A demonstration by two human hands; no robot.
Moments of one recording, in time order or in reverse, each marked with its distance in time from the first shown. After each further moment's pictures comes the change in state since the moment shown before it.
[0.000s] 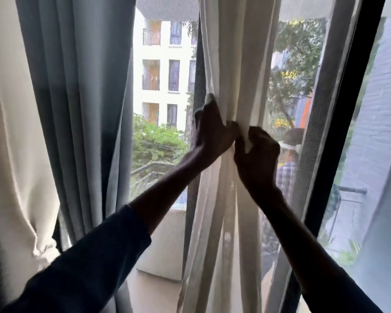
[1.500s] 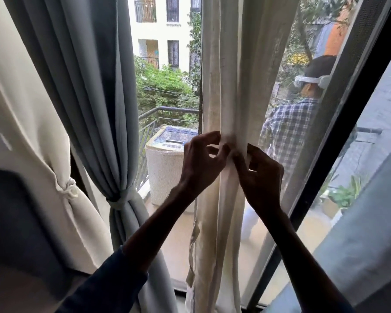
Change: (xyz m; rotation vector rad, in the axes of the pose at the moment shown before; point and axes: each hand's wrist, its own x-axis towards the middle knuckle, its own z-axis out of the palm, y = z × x) left_hand -0.180 -0.083 -0.025 -0.214 -0.263 -0.216; right_hand -0.177 -0.011 -0.035 0.168 -0.304 0.366
